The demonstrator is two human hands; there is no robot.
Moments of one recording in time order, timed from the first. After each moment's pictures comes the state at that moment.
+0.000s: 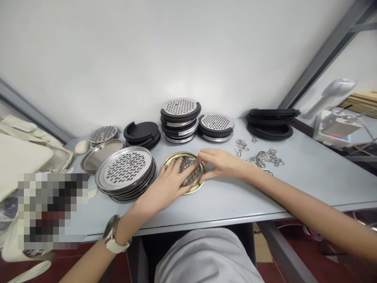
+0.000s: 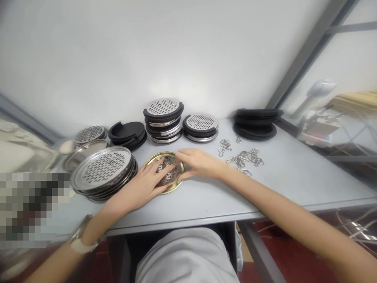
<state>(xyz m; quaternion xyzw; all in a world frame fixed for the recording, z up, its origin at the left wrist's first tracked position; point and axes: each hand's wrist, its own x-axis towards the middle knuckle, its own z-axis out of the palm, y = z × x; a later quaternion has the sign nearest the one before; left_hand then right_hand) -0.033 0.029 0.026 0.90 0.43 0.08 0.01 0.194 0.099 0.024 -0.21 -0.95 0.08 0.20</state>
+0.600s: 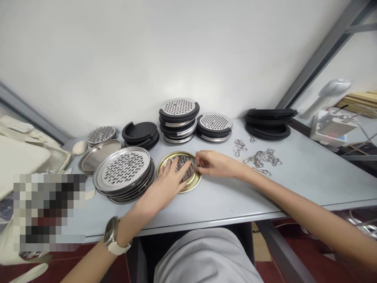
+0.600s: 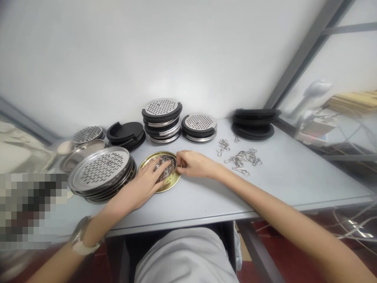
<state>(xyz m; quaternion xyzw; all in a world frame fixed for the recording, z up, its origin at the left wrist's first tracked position) -0.036 0.032 0.013 0.89 0.45 0.07 -0.04 0.182 0.094 0.027 -0.38 -0.89 0.21 0.14</state>
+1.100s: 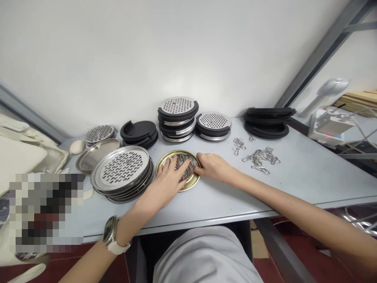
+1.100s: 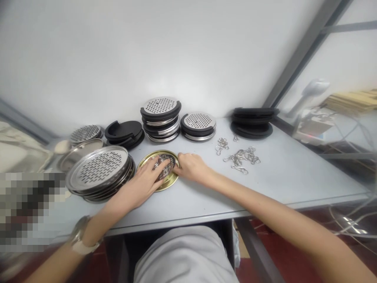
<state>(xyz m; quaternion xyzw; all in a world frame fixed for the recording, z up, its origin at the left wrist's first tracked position) -0.029 0.031 0.016 0.87 0.50 0.04 0.01 0.158 0.079 0.022 -0.55 -0.83 0.07 0.00</state>
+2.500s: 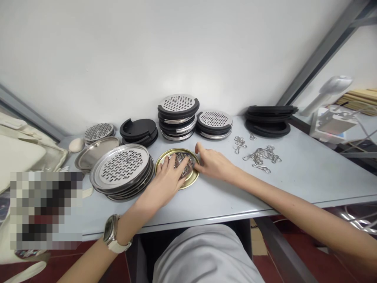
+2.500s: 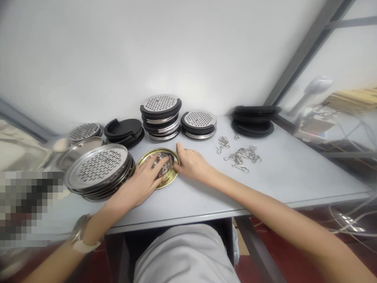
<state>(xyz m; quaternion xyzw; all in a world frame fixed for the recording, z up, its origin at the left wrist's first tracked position) -0.028 0.030 0.015 0.86 0.51 0.03 -0.03 0.163 0.079 0.019 -0.51 -0.84 0.14 0.13</state>
